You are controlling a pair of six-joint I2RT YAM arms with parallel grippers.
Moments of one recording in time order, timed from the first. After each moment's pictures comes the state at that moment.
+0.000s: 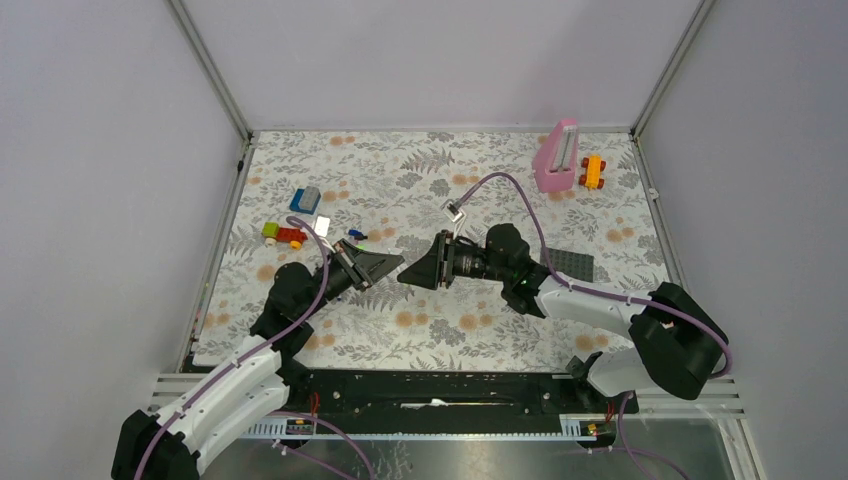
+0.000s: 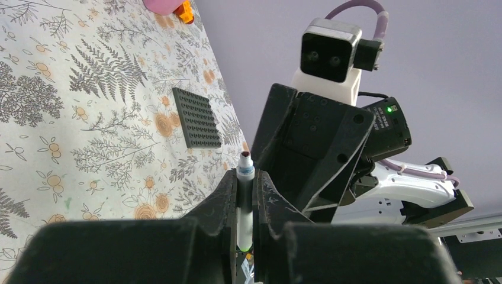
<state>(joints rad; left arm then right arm) -0.53 0.67 0.30 0.41 0.34 -1.12 0.83 1.39 0.67 0.64 -0.56 0.85</state>
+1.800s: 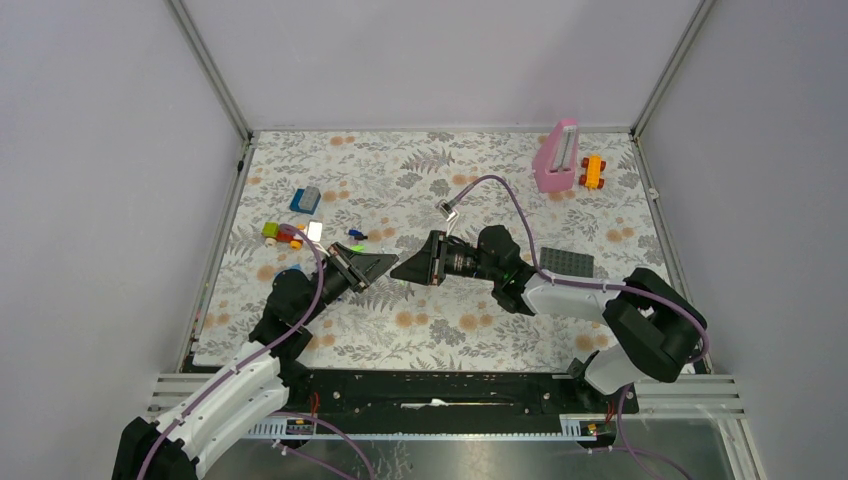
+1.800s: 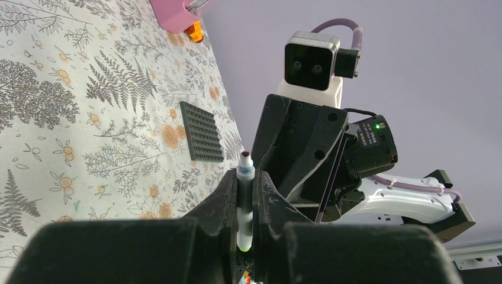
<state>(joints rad) -0.53 0.62 0.25 0.42 0.26 -1.16 0.84 1.51 0.68 0.82 -0.54 0.98</state>
